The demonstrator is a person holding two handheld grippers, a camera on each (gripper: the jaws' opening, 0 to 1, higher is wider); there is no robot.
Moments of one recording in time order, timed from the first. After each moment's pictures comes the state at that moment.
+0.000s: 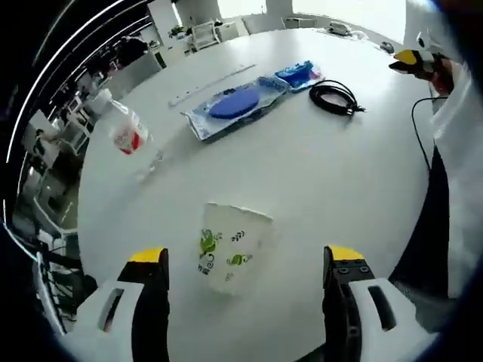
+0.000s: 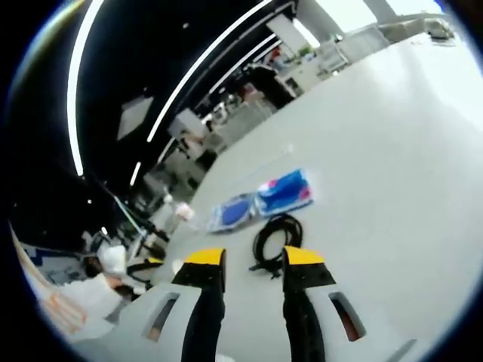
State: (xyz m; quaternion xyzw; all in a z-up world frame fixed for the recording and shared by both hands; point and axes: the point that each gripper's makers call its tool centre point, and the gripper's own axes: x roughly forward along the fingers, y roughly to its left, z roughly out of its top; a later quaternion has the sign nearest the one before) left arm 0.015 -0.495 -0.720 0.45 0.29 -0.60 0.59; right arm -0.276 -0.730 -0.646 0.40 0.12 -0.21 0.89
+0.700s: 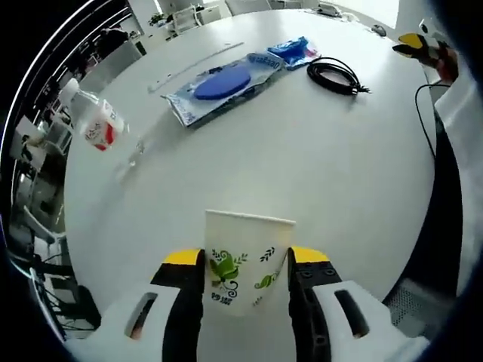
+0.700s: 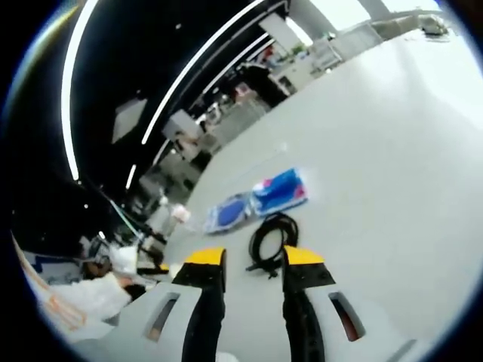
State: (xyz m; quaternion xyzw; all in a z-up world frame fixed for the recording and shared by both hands) left arm 0.025 -0.502 -0.742 0.44 0.33 -0.59 0.59; right arm -0.274 -0.737 -0.647 0.41 0.12 -0.22 0.88
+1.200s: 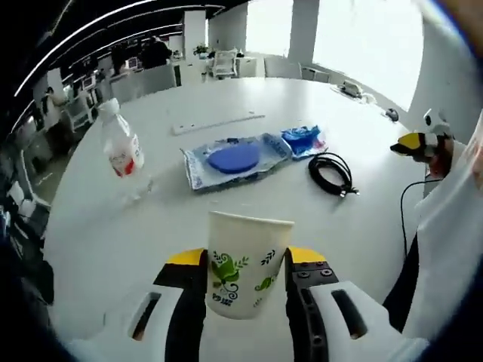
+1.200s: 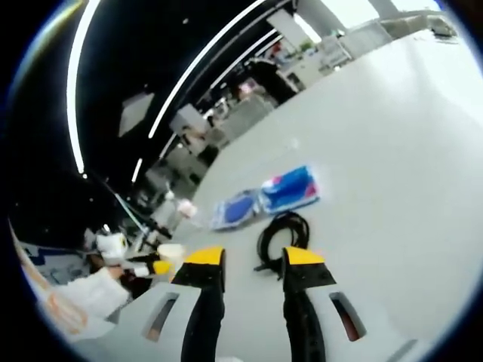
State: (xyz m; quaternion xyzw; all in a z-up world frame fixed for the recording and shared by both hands) left arm -0.008 -0.571 -0.652 0.13 0.29 -0.63 0.70; right arm -0.257 -0.729 -0.643 0.40 0.13 -0.19 0.89
